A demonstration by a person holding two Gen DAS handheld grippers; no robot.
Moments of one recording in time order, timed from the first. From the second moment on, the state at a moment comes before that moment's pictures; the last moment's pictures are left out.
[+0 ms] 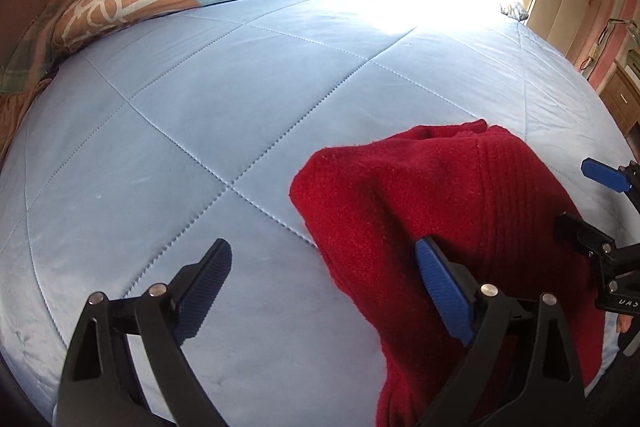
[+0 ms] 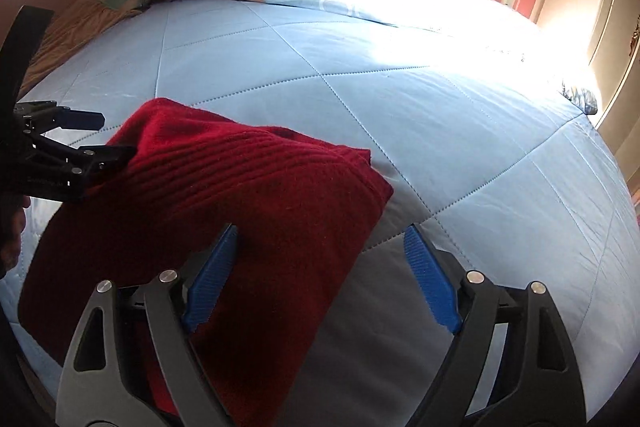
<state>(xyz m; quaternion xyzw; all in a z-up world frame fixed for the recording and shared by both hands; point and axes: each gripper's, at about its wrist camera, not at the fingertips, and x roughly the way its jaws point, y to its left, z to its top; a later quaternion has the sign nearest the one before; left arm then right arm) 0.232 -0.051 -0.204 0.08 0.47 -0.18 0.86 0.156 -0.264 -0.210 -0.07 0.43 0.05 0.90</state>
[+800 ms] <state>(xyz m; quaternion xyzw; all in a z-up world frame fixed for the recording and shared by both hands) 0.085 -0.044 -0.193 0.24 0.34 -0.17 0.89 0.026 -0.221 -0.211 -0.17 0.36 0.03 0.92</state>
